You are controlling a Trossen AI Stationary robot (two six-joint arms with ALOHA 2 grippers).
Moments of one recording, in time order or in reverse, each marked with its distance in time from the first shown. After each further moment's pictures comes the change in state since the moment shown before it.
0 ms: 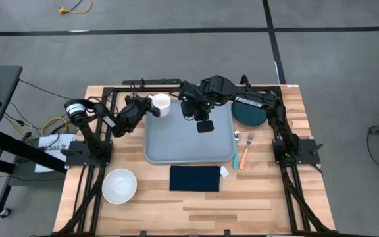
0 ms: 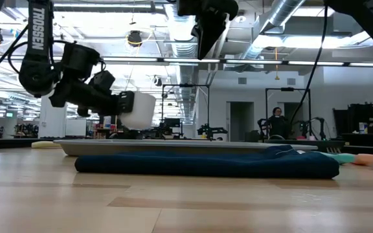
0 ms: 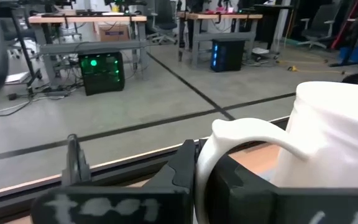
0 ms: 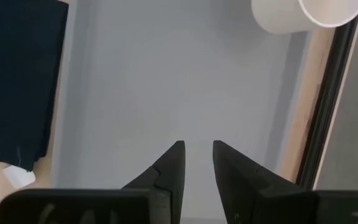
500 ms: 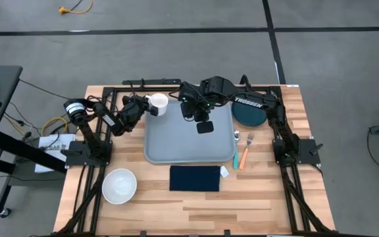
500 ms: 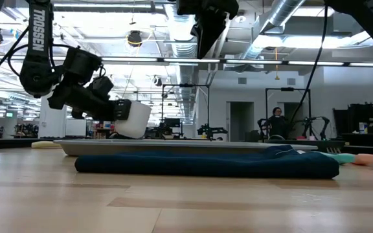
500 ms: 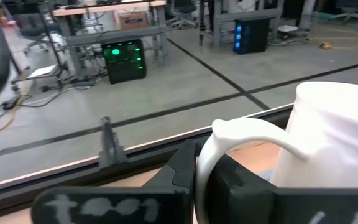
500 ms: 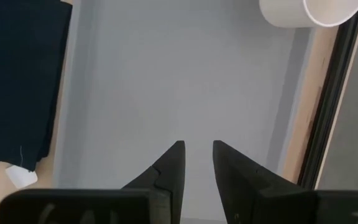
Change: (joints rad) left arm 0.044 0.000 -0.001 -0.084 -0.051 0.026; right arm 0.005 0.000 0.000 0.000 -0.001 0.000
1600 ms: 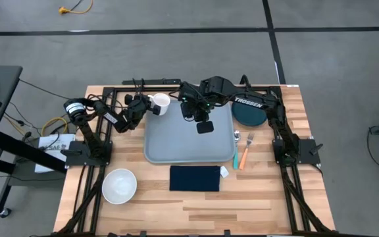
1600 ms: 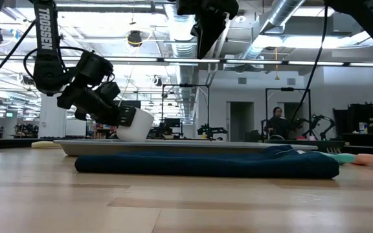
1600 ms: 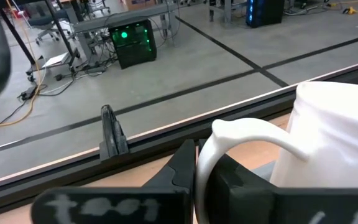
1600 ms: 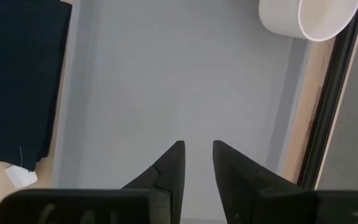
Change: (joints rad) left arm 0.002 0.000 0.089 -0.208 -0.027 0.000; right arm 0.000 0.000 0.000 0.000 0.000 -0.002
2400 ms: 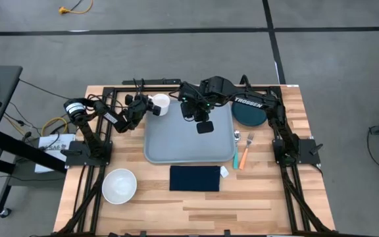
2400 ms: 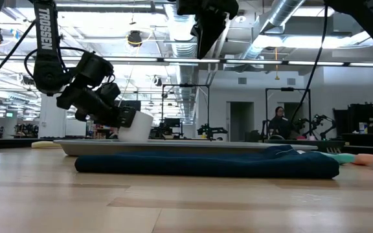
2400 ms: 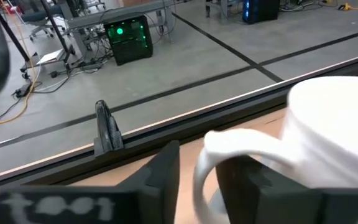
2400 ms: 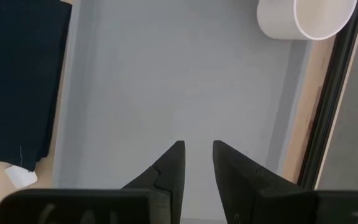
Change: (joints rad) left arm 0.000 0.000 0.000 -0.019 0.019 -0.011; right arm 0.000 0.000 0.000 0.000 0.000 0.000
